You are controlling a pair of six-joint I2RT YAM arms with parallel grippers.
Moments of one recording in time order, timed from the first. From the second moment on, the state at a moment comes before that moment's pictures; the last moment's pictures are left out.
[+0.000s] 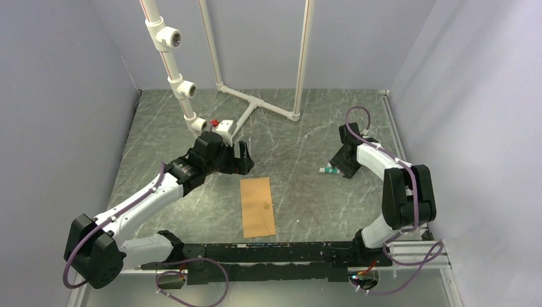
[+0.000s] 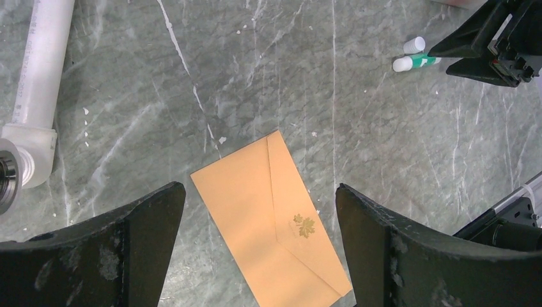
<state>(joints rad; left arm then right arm) -0.62 1.14 0.84 -0.27 0.02 -0.45 0.13 1.56 0.92 -0.57 0.21 0.86</state>
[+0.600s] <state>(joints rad) -0.62 1.16 0.88 -0.28 0.01 -0.42 0.13 1.64 0.93 -0.55 0.22 0.94</state>
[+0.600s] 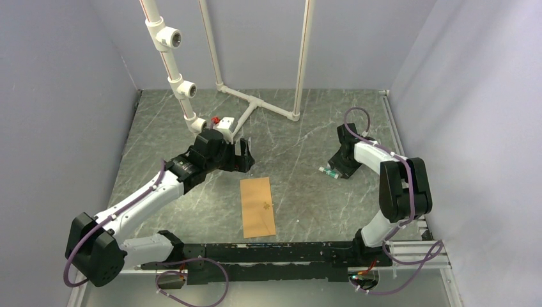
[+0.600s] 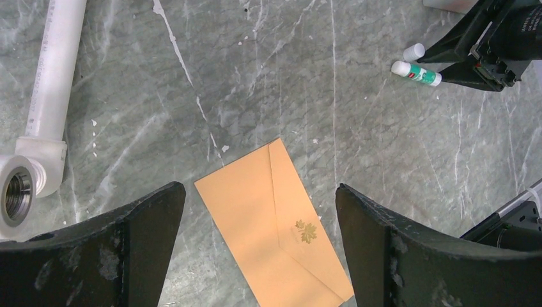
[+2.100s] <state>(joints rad) -0.62 1.18 0.88 -0.30 0.01 -0.41 0.29 1.72 1.03 -0.62 -0.01 0.06</state>
